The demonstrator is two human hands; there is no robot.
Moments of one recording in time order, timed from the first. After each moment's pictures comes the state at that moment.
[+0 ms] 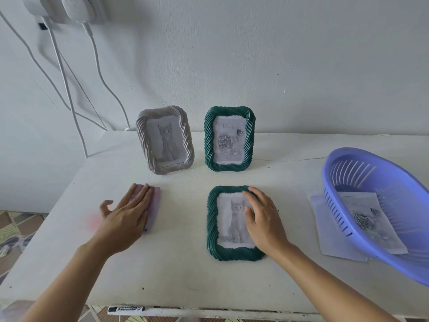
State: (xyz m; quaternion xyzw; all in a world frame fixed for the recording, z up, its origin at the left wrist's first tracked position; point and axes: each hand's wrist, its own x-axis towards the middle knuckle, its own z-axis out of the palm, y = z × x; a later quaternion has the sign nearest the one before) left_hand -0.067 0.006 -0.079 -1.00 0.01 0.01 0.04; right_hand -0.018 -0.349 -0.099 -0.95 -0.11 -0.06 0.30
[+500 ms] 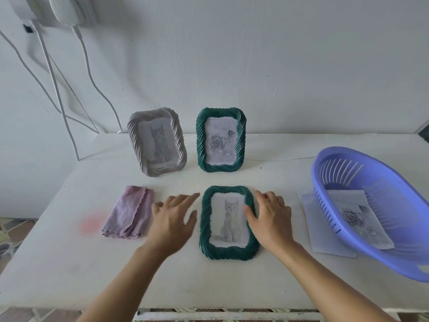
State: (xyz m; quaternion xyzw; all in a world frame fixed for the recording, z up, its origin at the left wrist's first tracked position) left_hand -0.057 -0.124 -0.061 -0.98 0.05 -0.07 -0.17; right_hand -0.026 -0.367 -0.070 -0.98 -0.02 -0.07 0.17
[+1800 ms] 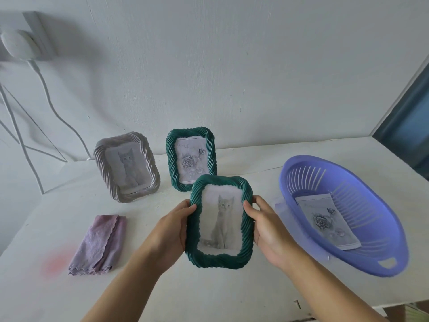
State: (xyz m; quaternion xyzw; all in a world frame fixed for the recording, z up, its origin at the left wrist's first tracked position) left_hand -0.035 -0.190 0.001 -0.54 -0.11 0.23 -0.80; right_hand -0.031 -0.401 -0.011 -0.59 0.11 0.15 0.78
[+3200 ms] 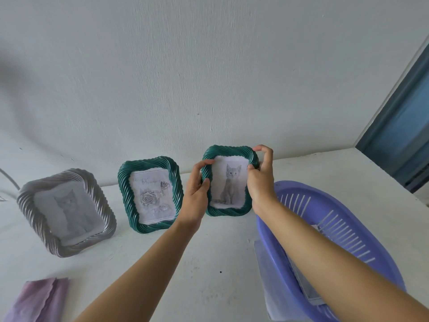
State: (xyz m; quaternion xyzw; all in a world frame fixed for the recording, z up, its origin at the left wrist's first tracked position) left_hand 0.148 -0.314 -0.022 -0.69 0.08 0.00 -0.72; right_hand 0.150 -0.467 0.016 -0.72 0.15 -0.16 0.66
